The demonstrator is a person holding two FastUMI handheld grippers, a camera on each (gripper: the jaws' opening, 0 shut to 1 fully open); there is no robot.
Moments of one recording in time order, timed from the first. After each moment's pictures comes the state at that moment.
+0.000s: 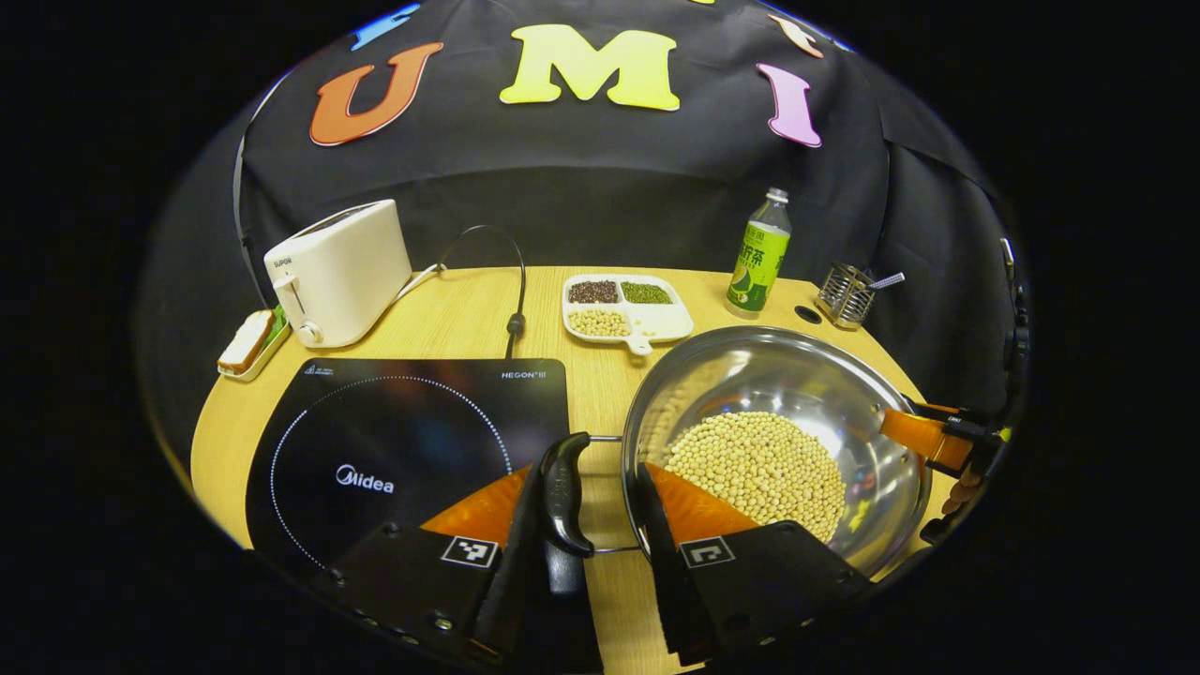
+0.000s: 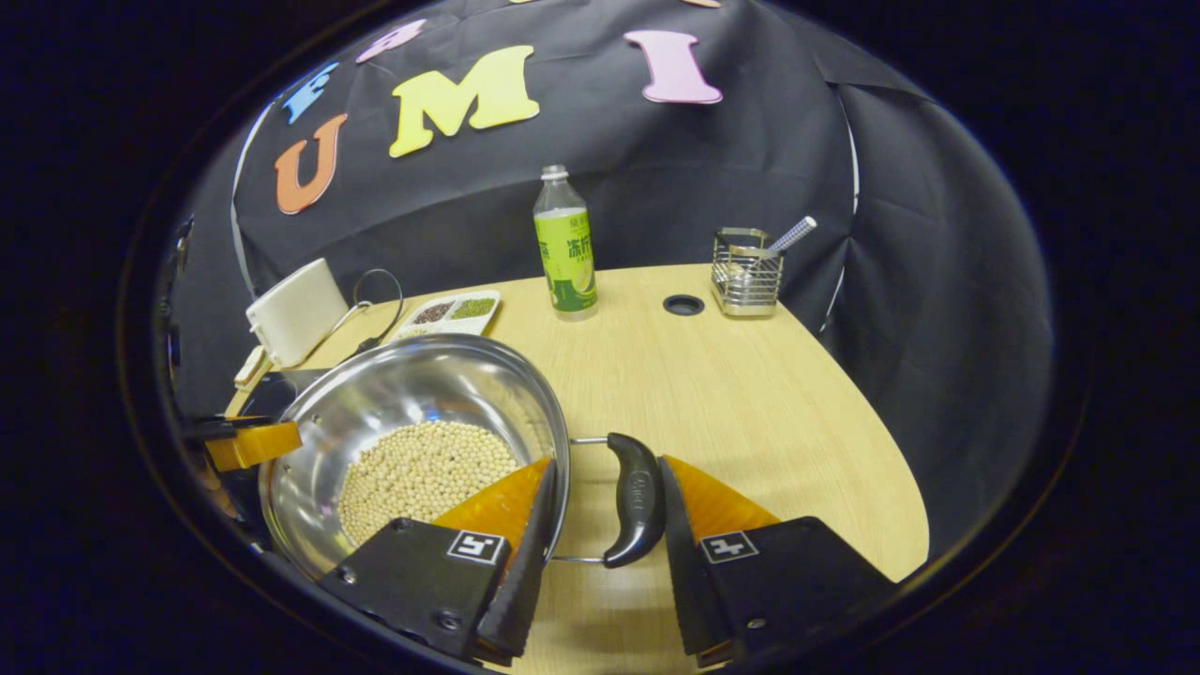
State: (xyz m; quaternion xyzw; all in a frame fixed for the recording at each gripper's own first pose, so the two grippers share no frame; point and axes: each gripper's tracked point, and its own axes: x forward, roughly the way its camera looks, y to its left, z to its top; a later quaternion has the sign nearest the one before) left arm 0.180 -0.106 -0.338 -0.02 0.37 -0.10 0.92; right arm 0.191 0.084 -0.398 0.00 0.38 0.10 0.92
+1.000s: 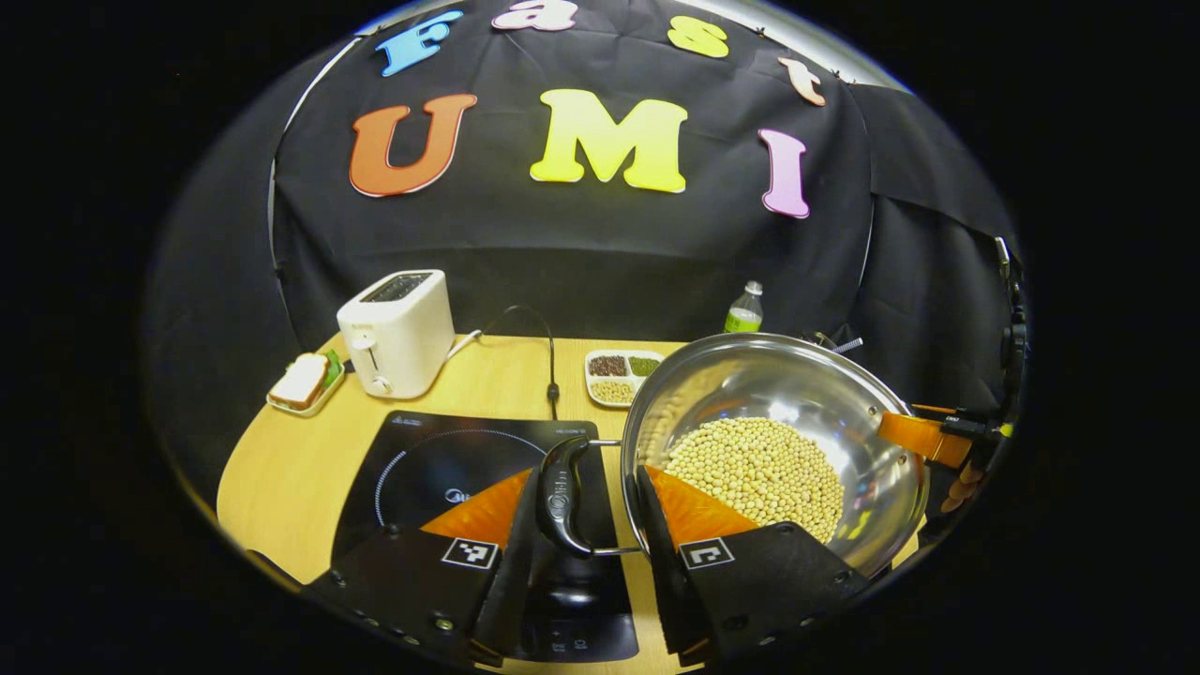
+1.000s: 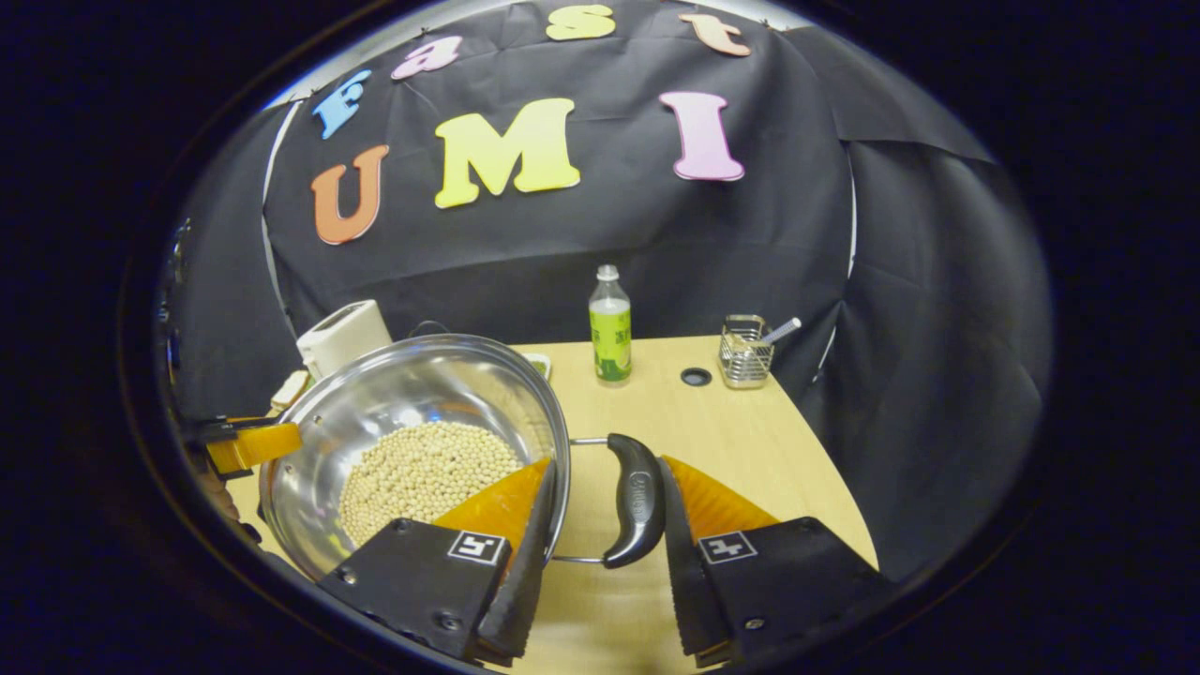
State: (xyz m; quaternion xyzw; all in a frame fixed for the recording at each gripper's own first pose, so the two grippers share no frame) left arm 0.156 -0.046 -0.220 -0.04 0.29 -0.09 0.95; right arm 0.158 0.133 -0.267 -0.01 0.32 0.13 0.94
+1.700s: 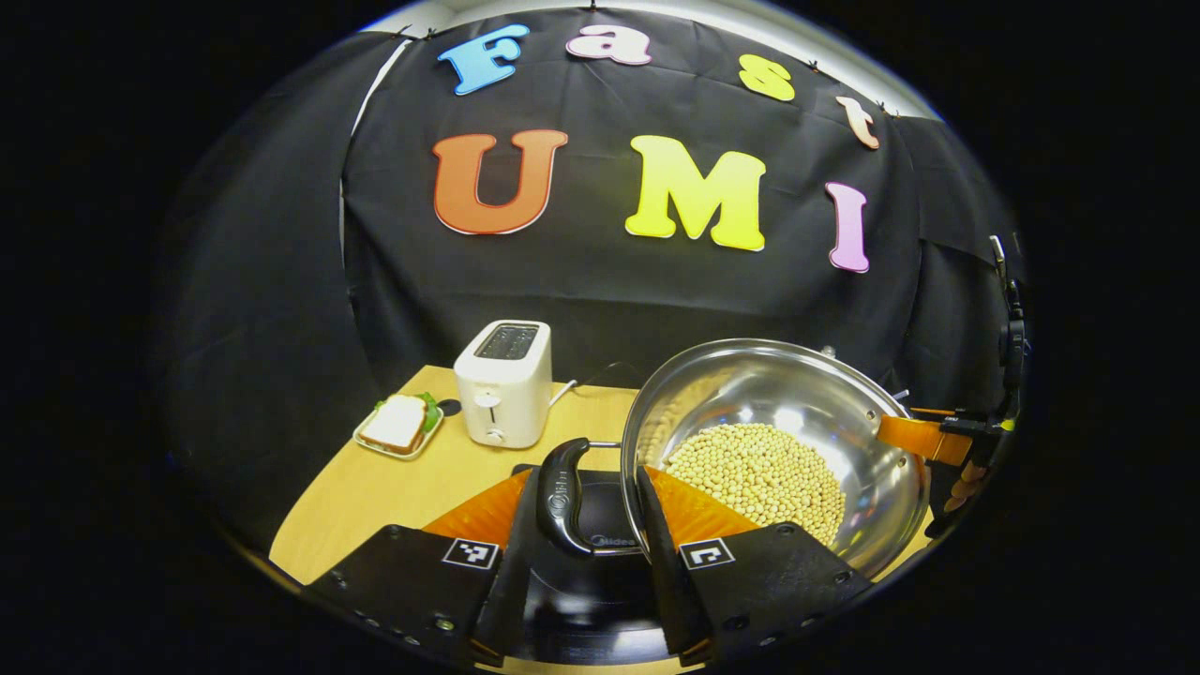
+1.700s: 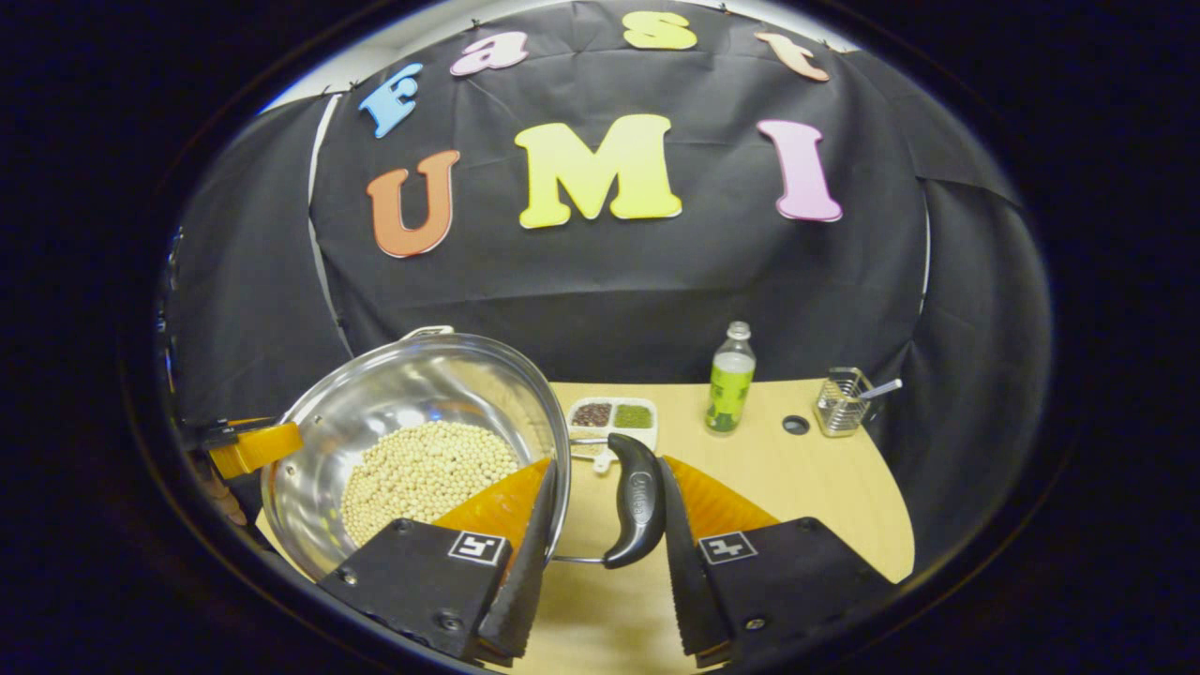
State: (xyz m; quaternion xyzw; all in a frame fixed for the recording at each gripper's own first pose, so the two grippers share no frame) left arm 0.176 0.095 -0.165 -0.04 0.26 -0.01 0.97; right arm 0.169 0.293 -0.221 0.00 0.31 0.20 0.93
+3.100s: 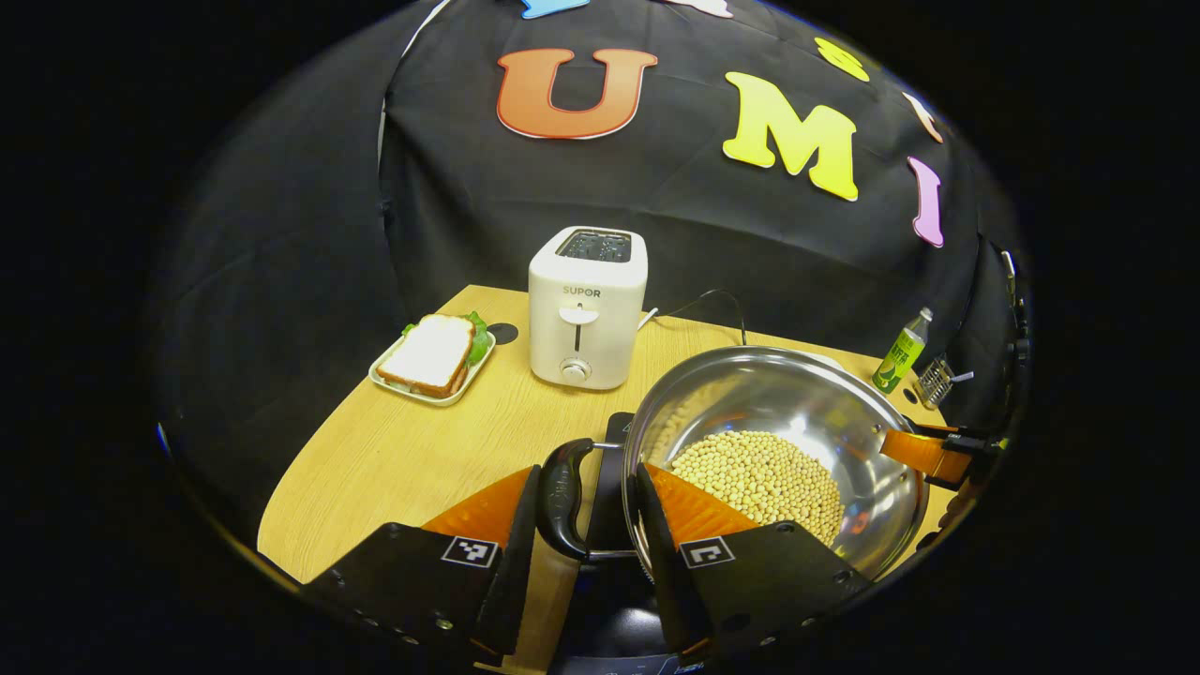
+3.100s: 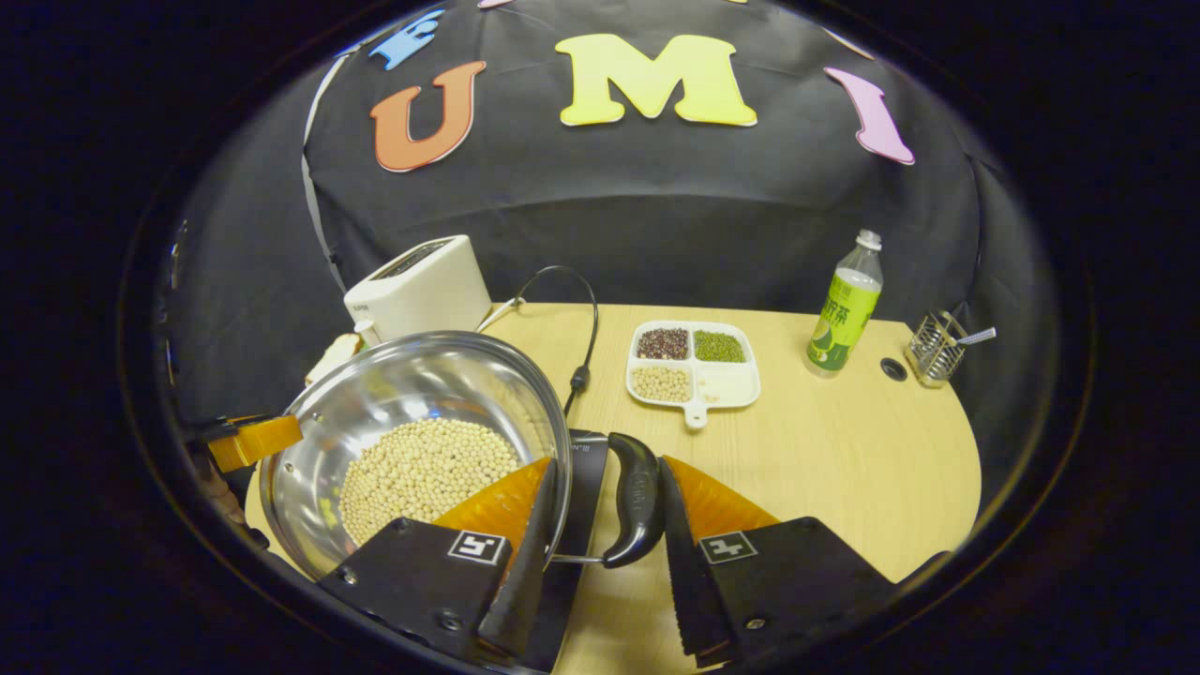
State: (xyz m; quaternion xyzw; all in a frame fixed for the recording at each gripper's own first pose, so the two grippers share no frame) left arm 0.205 0.169 -0.302 -0.07 0.35 0.02 0.93; right arm 0.176 0.389 -0.361 -0.03 0.40 0.20 0.89
